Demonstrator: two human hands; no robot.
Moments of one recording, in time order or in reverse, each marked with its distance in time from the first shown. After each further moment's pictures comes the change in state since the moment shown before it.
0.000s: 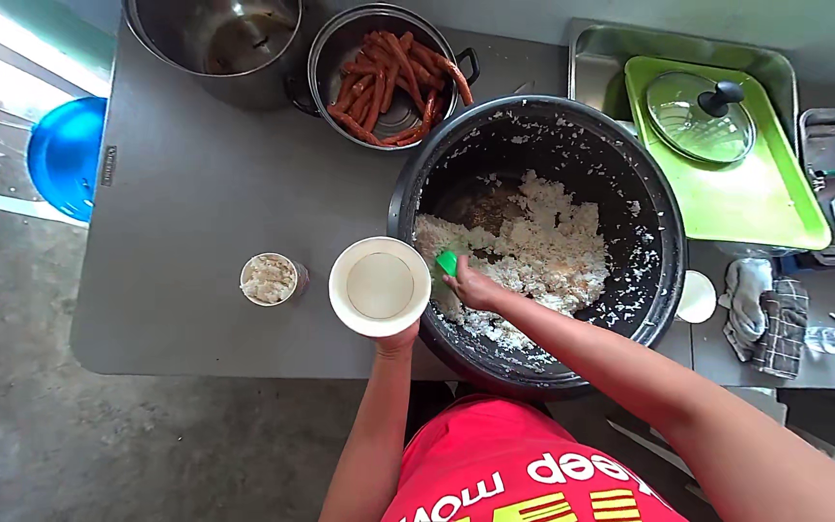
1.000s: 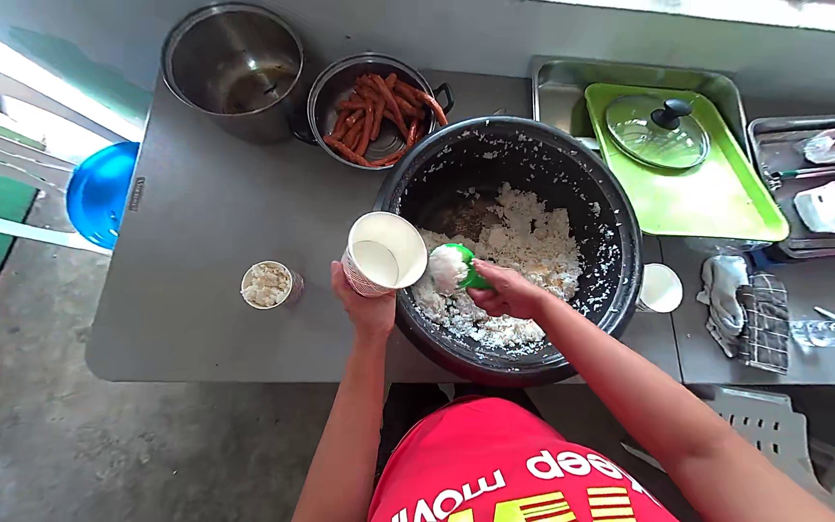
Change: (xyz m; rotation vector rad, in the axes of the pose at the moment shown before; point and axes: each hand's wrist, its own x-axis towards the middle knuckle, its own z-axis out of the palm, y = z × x) left_hand -0.002 0.025 0.043 0.404 -0.018 -0.134; right_hand -0.071 0.066 -0.029 0.977 -0.269 -0.285
